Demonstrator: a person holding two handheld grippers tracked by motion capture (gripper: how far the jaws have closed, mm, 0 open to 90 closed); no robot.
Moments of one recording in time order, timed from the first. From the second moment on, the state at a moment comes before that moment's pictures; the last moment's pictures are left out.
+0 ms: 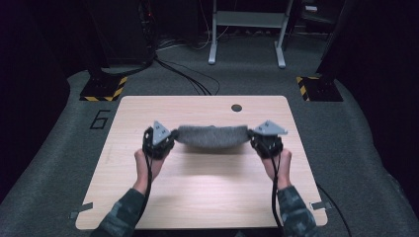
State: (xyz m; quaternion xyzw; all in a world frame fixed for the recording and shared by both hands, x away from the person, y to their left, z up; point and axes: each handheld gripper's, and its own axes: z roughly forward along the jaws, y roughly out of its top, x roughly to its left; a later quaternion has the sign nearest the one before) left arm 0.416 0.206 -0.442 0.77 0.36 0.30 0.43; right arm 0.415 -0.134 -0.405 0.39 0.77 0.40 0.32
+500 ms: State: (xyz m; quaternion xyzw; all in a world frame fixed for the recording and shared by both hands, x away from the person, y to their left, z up) left arm 0.352 0.216 -0.501 0.81 0.36 0.19 0.43; right arm 0.339 -0.170 -0.486 0.43 0.78 0.39 0.24
